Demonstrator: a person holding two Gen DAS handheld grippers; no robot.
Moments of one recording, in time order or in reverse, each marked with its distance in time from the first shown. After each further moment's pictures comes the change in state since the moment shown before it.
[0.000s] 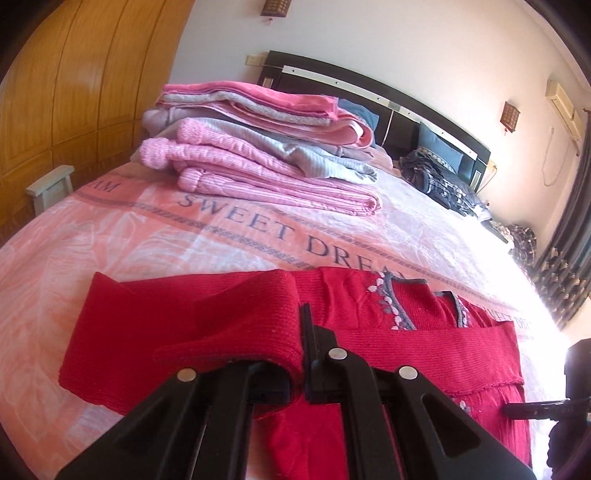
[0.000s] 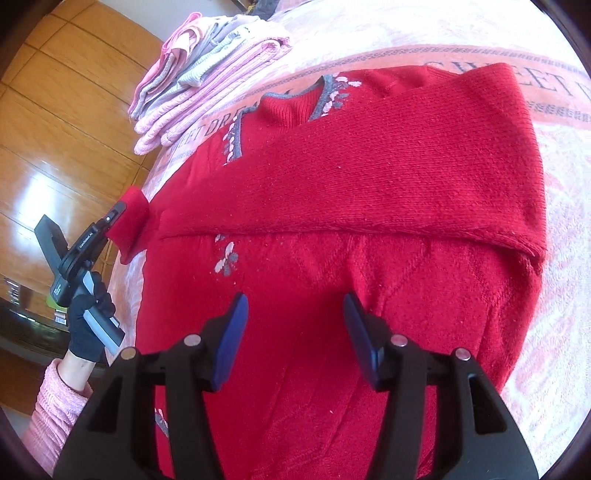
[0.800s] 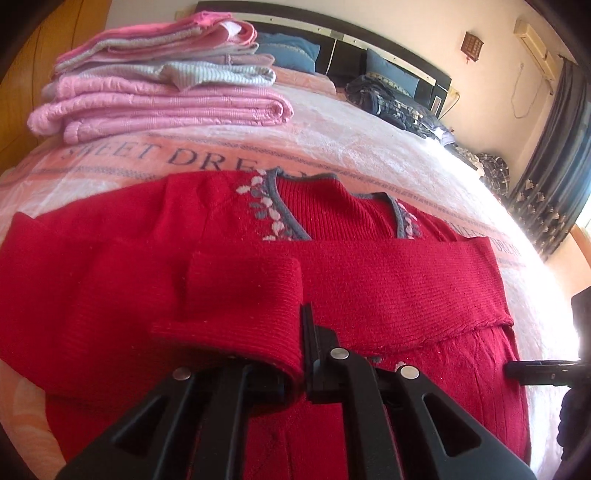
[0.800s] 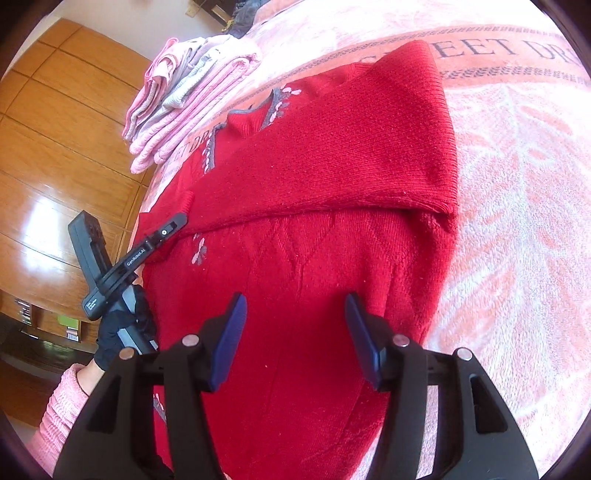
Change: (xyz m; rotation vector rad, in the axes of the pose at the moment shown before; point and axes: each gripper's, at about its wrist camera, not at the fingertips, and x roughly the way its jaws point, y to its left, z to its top) left arm 0.071 -0.105 -0.061 0.100 0.257 -0.127; right arm -0.030 -0.049 -0.020 0.076 -0.025 0.029
